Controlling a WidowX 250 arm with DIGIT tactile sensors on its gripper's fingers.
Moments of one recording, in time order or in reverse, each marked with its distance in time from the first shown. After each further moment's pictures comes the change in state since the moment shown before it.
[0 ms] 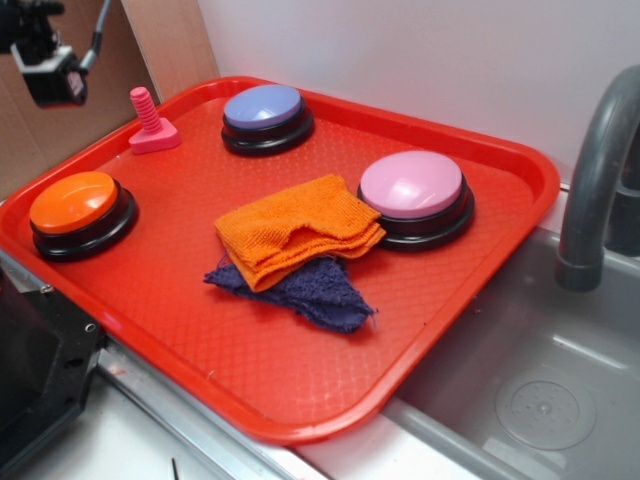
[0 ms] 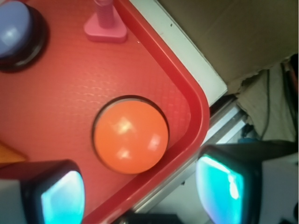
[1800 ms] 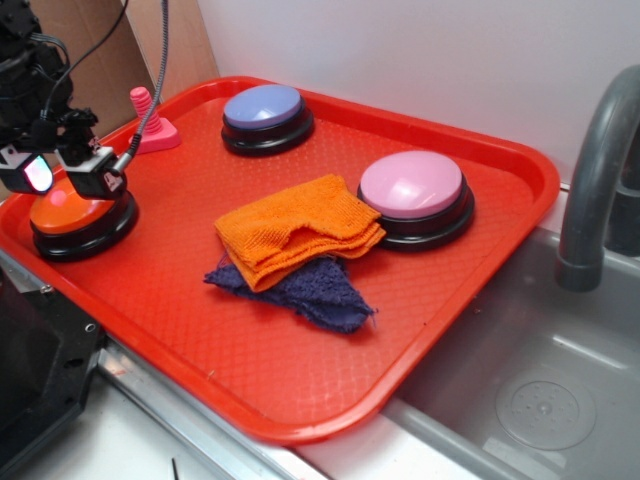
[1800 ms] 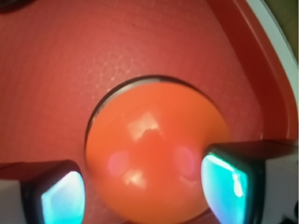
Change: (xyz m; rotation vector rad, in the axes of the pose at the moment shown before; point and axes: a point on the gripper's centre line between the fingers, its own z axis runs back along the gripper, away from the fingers) arm -0.008 -0.020 -0.061 -0.141 0.041 -0.249
